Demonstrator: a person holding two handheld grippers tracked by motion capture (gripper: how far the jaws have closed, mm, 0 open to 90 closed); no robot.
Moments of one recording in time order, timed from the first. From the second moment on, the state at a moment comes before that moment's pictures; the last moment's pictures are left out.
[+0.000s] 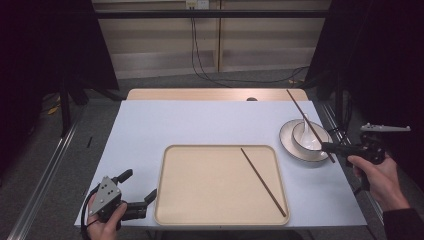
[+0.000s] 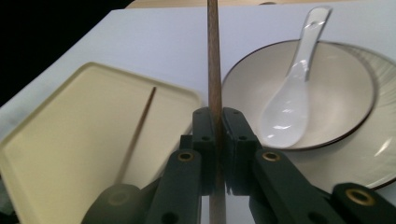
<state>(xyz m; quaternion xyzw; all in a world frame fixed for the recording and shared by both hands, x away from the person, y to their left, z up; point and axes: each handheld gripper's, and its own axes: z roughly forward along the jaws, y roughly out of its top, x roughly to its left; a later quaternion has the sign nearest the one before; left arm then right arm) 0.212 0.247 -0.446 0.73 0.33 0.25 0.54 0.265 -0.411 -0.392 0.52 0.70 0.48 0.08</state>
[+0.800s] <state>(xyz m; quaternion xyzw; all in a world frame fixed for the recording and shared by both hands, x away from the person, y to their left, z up) 0.213 0.245 -0.446 0.73 0.32 0.25 0.54 0.205 -0.290 -0.434 0.53 0.73 0.43 0.00</state>
